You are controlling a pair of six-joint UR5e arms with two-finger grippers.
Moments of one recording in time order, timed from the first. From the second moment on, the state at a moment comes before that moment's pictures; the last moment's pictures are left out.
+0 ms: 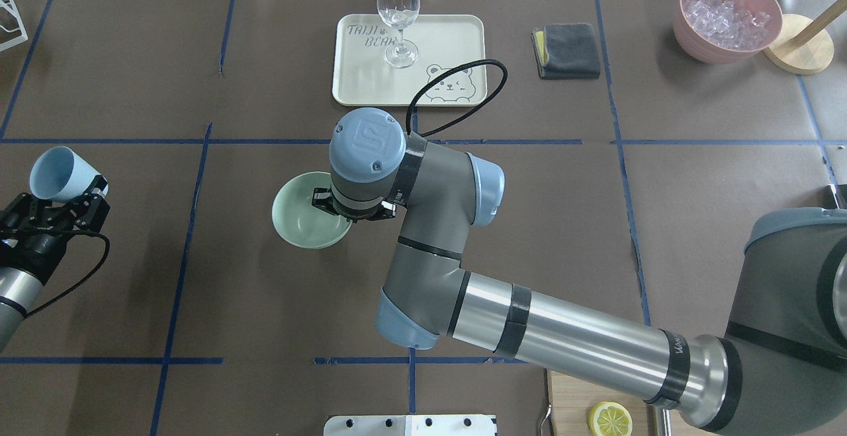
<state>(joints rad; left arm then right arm) -0.31 -1.35 -1.64 -2.96 -0.61 -1.10 0.43 -0.59 1.28 -1.33 1.84 1.42</state>
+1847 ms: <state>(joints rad) -0.27 -1.54 -1.93 -2.23 -0.54 -0.72 0.69 -1.04 1.72 -1.31 2.06 1.16</state>
